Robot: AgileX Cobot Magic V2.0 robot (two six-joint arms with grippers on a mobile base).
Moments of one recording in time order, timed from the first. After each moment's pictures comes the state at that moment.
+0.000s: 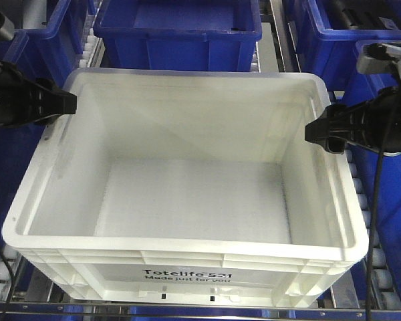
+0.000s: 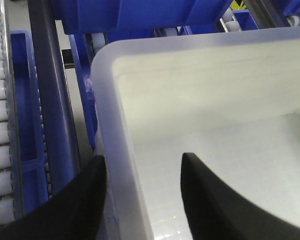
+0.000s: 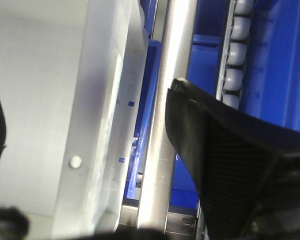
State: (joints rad) left arm -0.13 1.30 -1.09 -0.42 0.56 0.28; right arm 0.17 1.22 -1.02 0.27 0.68 -0.11
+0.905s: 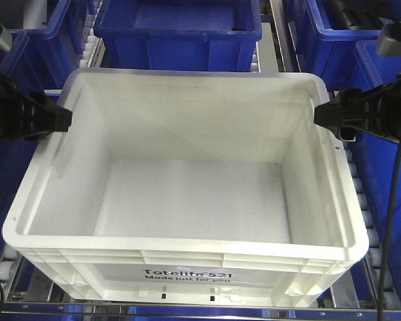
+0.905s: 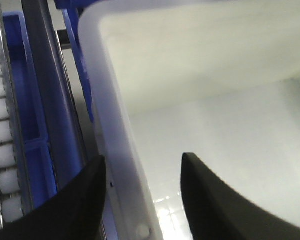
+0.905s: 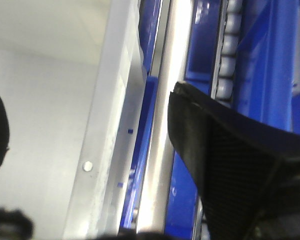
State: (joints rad) left arm -0.13 1.25 -1.05 -0.37 0.66 0.29; right arm 0.17 1.14 -1.02 0.27 0.62 -0.15
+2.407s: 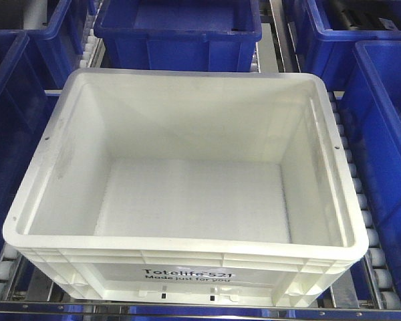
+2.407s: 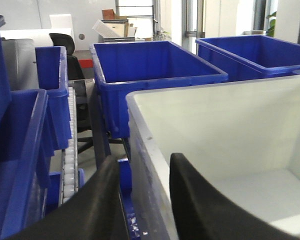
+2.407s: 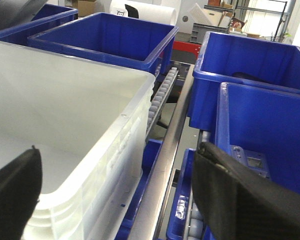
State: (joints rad) left arm -0.13 0.12 -0.31 -0.38 0.28 0.34; right arm 0.17 -0.01 -0.39 0.26 0.53 -0.34
